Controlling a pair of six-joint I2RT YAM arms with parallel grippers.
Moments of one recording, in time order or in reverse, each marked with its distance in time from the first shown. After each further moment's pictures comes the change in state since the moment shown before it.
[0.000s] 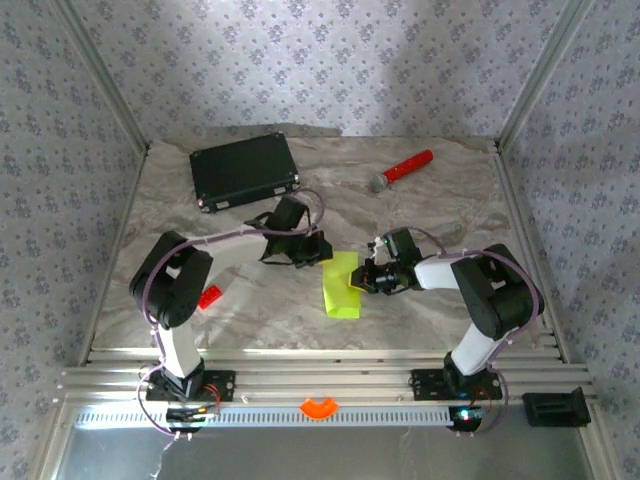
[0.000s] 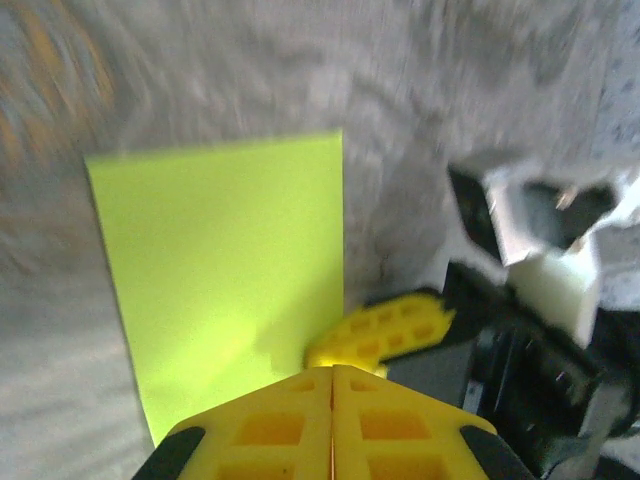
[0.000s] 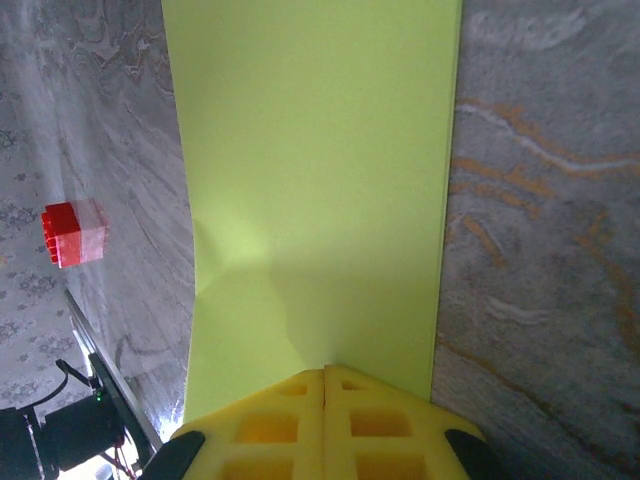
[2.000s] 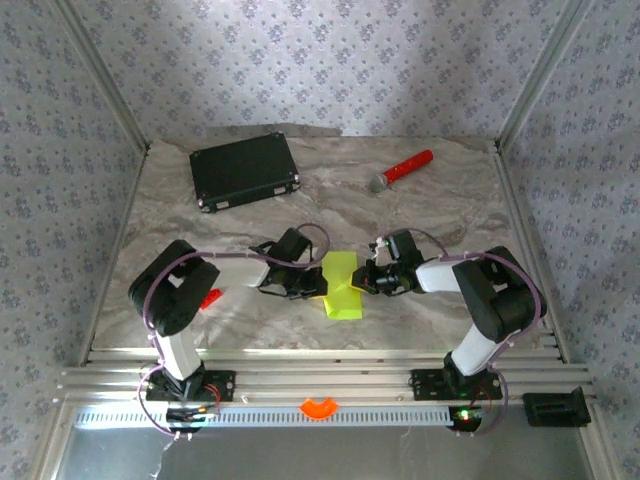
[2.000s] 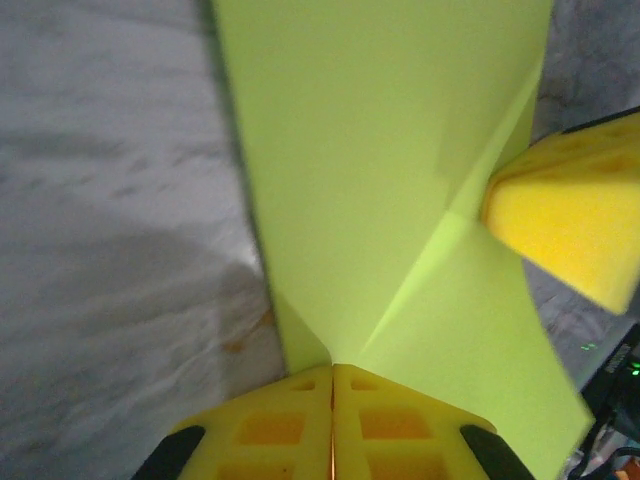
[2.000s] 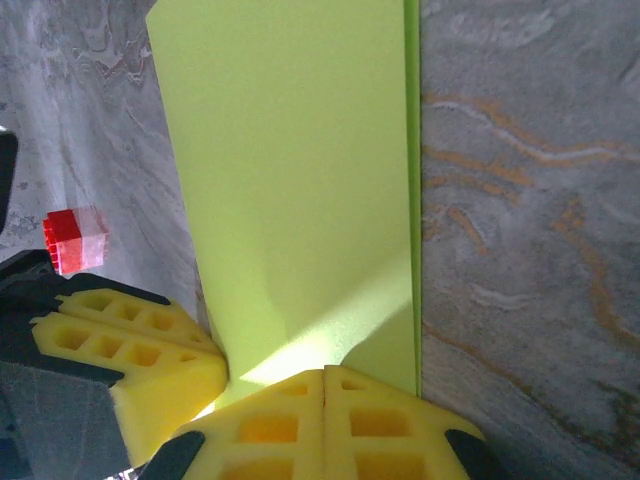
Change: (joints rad) left arm -0.083 -0.050 -0.228 0.049 -0.077 0.069; right arm 0.000 -0.019 -0.031 0.038 0.018 0.017
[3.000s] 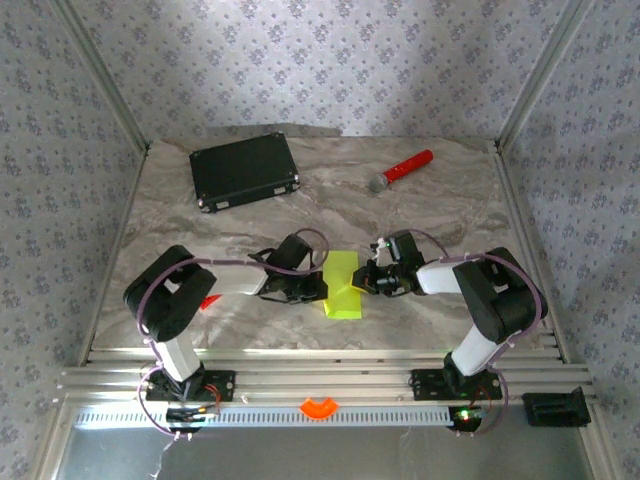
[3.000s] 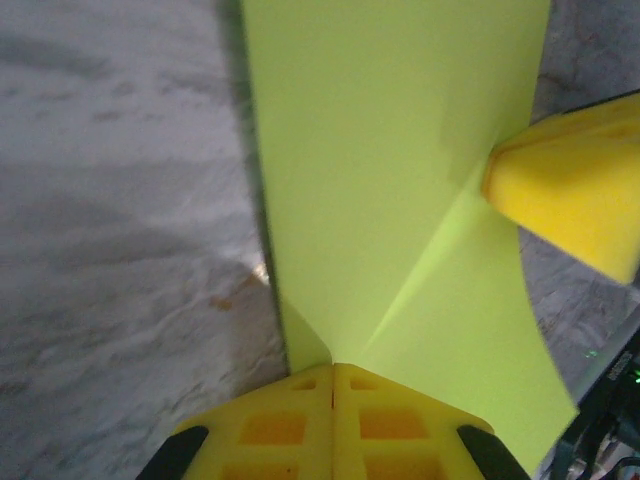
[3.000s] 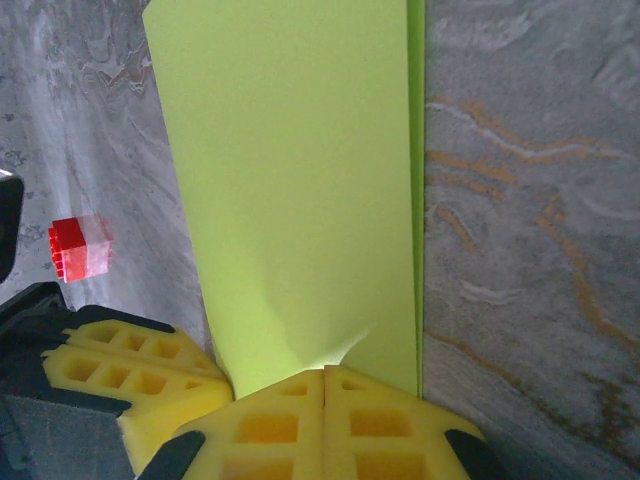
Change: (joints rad) left arm -0.038 -0.037 -0.063 0.075 -0.041 -0.060; right arm 0.000 -0.006 -0.019 0.034 0.008 0.025
